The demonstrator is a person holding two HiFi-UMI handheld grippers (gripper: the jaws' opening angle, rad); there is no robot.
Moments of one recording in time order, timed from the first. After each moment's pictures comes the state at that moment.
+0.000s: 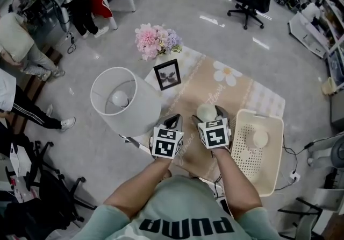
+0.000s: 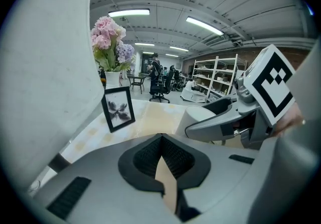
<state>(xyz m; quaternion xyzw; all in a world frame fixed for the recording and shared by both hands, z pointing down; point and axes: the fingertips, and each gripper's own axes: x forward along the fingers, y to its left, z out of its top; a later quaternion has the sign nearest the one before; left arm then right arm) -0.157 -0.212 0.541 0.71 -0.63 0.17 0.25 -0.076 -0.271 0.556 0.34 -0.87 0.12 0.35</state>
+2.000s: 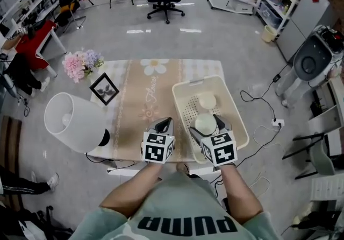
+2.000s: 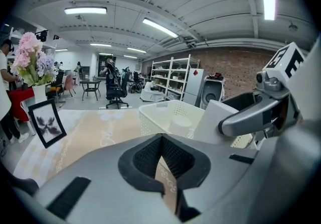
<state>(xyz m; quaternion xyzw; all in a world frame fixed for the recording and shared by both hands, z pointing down) 0.041 -0.171 0.508 0.86 -0.44 0.19 0.19 0.150 -0.141 0.486 0.52 -0.79 0.17 0.28</state>
